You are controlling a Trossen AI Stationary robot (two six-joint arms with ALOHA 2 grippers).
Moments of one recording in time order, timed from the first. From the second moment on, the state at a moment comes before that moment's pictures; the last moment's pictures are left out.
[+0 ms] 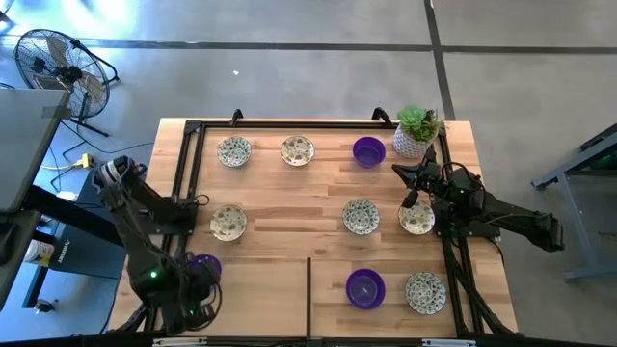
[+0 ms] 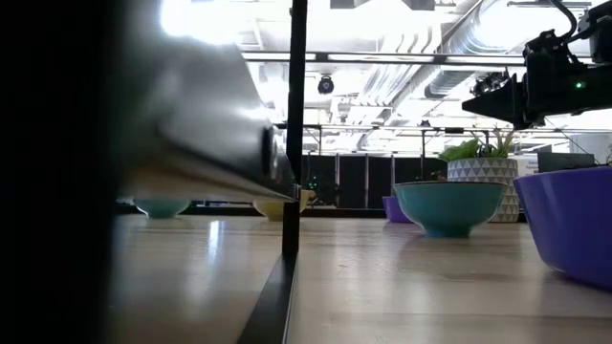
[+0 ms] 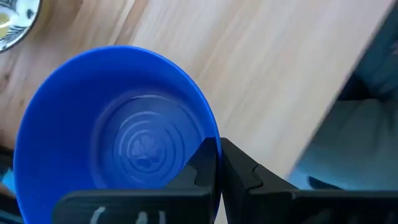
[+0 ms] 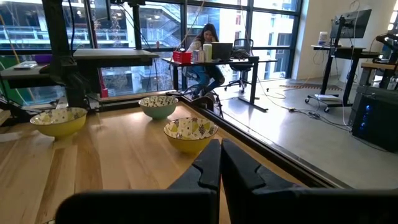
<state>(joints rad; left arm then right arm) -1.06 1.50 1.28 -1.16 -0.19 -1.56 -0.36 0.03 0.01 0.05 0.12 0.00</state>
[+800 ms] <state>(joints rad) -1.15 1.65 1.28 -1.04 -0.08 -1.55 -0.36 0.03 0.01 0.05 0.12 0.00</state>
